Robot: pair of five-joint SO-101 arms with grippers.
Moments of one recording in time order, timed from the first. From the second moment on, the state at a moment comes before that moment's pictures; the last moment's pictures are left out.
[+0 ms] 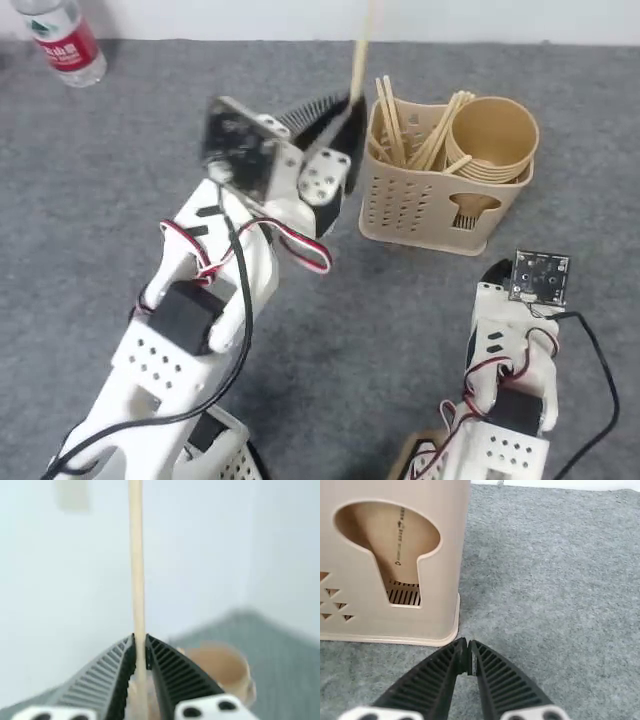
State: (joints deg) left arm 26.6 -46.2 34.1 19.4 5.7; right arm 12.7 -103.1 95.4 44.9 8.7
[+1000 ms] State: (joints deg) left arm 24.2 -17.4 37.9 -12.3 16.0; right arm 12.7 -103.1 95.4 44.9 8.7
